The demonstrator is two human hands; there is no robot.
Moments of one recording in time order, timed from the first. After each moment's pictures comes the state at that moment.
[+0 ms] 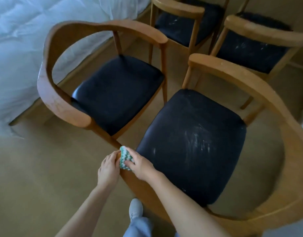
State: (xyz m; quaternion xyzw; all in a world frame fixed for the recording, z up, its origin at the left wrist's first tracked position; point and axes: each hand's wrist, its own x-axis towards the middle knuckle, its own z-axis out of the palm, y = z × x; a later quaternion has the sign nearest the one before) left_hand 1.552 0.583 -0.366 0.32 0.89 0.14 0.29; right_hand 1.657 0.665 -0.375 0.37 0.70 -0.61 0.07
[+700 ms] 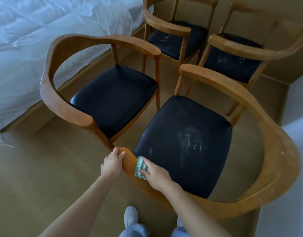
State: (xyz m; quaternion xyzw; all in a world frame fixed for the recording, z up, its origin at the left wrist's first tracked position) left_hand 1.554 0.582 -0.357 0.30 0.88 0.12 0.34; right_hand 1.718 0.628 -0.356 0.43 0.76 -0.47 0.11
